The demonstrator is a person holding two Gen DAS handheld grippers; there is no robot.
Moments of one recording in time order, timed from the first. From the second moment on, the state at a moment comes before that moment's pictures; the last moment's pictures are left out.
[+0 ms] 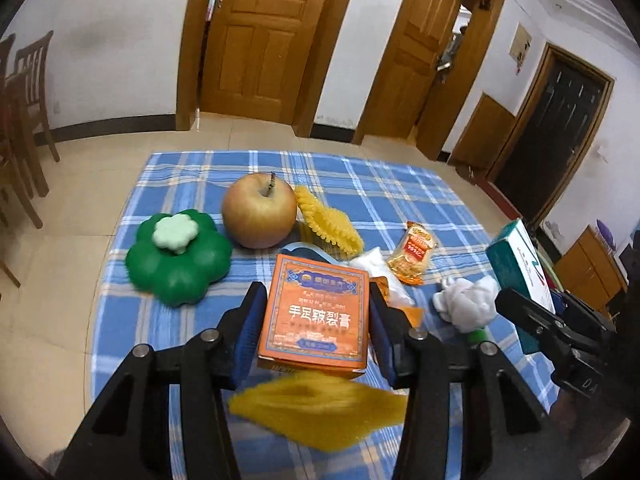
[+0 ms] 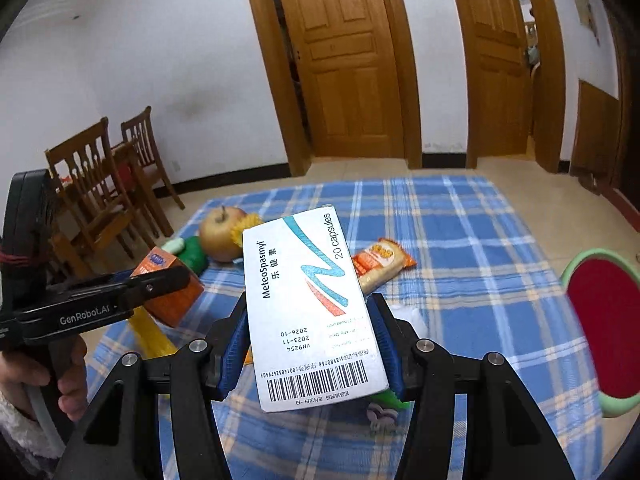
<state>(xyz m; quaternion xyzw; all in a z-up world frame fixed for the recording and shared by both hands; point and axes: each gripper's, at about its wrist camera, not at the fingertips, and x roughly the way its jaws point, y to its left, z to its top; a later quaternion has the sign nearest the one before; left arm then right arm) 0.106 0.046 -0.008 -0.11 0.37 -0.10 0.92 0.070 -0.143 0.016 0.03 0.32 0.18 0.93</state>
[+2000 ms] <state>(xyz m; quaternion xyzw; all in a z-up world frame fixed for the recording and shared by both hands) 0.131 -0.300 -0.005 0.01 0.40 -0.37 0.84 0.006 -0.422 0.002 0.12 0.30 -0.07 0.94</state>
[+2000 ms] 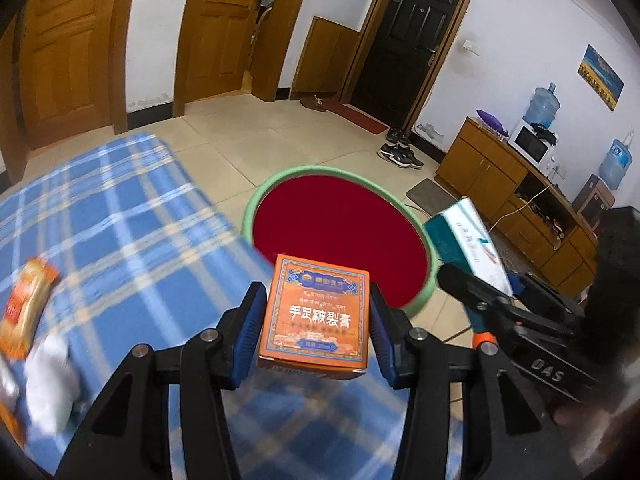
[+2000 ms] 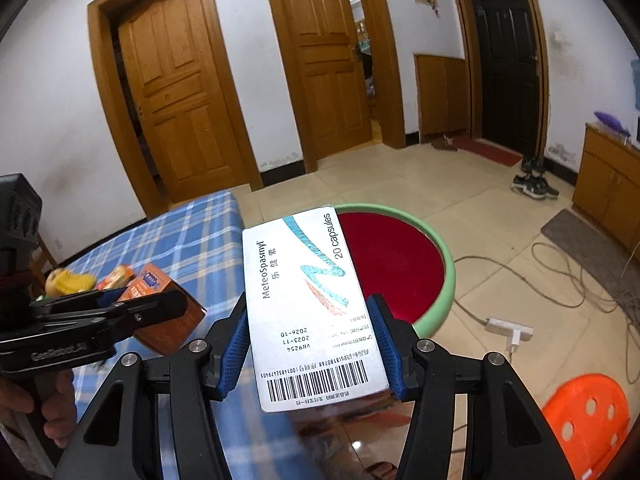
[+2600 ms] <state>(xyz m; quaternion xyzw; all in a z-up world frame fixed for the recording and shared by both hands) 0.184 -0.365 -0.026 0.07 0.39 -0.37 0.84 0.079 -0.475 -0.024 0.10 0.31 -0.12 0.94</state>
